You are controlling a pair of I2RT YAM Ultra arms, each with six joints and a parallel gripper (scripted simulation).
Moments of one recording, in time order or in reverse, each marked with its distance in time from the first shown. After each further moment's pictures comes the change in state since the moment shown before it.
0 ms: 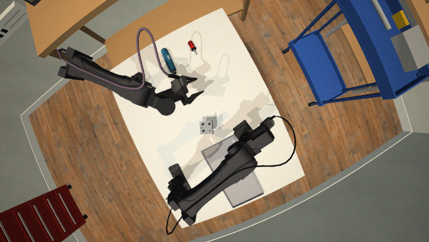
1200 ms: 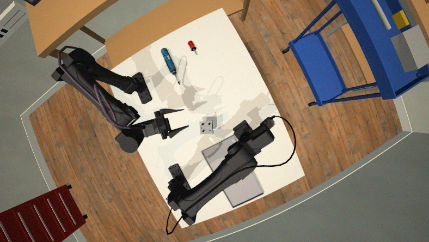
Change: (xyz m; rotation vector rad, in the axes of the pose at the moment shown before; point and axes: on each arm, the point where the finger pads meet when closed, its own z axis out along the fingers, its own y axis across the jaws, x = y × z) left arm -0.023 -0.104 -0.127 0.191 -0.352 0.181; right arm 0.000 0.000 0.000 0.000 0.000 0.000
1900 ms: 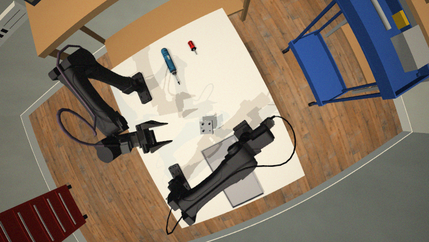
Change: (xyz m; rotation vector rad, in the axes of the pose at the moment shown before) left arm -0.030 -0.031 -0.067 0.052 -0.122 0.015; right arm 0.000 0.000 0.000 0.000 0.000 0.000
